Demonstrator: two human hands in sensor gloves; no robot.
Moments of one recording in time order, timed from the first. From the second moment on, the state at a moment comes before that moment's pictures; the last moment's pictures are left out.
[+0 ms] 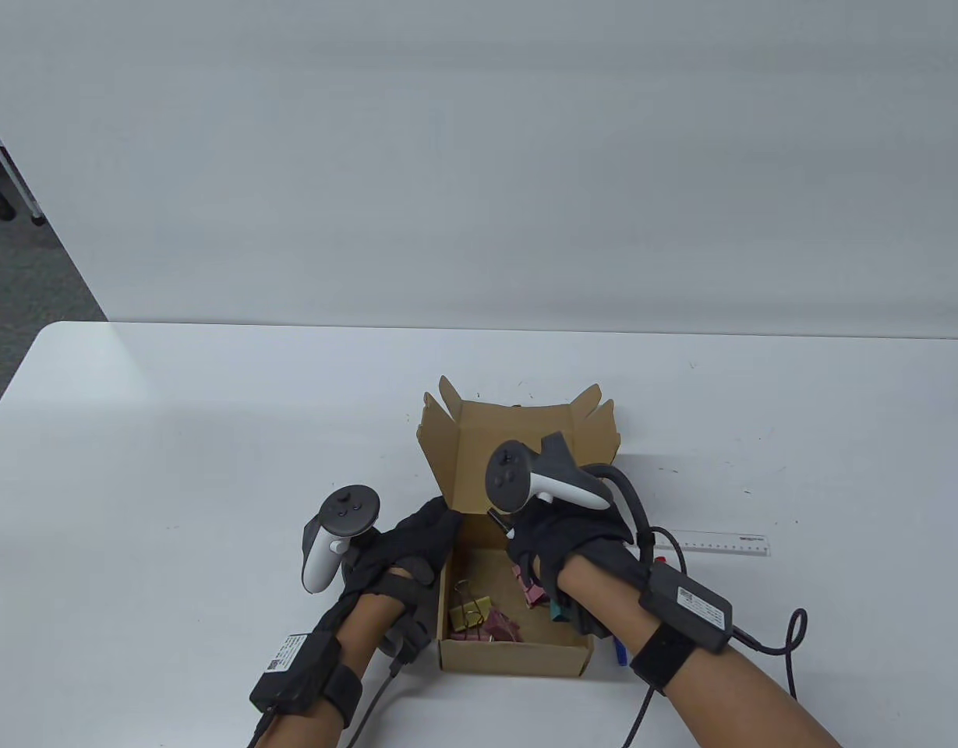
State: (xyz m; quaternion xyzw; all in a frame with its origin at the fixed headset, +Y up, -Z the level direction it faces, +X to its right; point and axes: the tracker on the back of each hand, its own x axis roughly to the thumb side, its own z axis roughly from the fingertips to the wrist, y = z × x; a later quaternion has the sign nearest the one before) left_hand -0.159 -0.776 -0.379 -0.25 -0.10 0.55 0.79; right_hand 0.059 -0.625 -0.369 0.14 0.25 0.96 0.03
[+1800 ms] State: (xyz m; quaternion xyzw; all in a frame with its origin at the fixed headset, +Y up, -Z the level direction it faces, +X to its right) left_hand -0.159 -0.776 -0.379 -0.25 -0.10 0.56 0.79; right_hand 0.324 -0.740 -0.357 -0.19 0.33 0.92 0.13
